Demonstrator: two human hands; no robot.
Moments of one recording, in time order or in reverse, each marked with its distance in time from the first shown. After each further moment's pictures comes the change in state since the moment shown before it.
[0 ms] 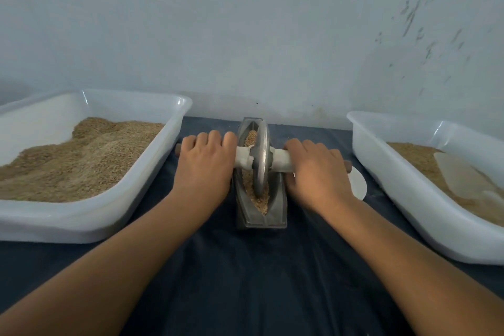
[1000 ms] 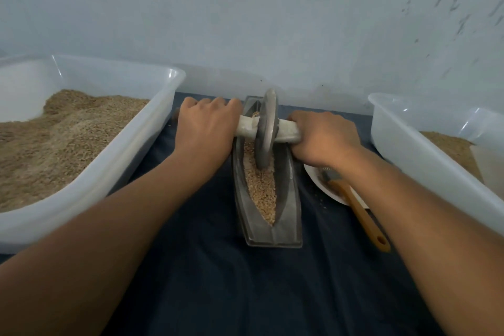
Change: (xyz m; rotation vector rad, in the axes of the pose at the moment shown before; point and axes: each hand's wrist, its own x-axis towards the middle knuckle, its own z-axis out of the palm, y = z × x) left_hand 0.058 -0.009 0.043 -0.020 0.003 -0.028; right_hand 0.078 0.029 0.035 0.025 -0.281 0.044
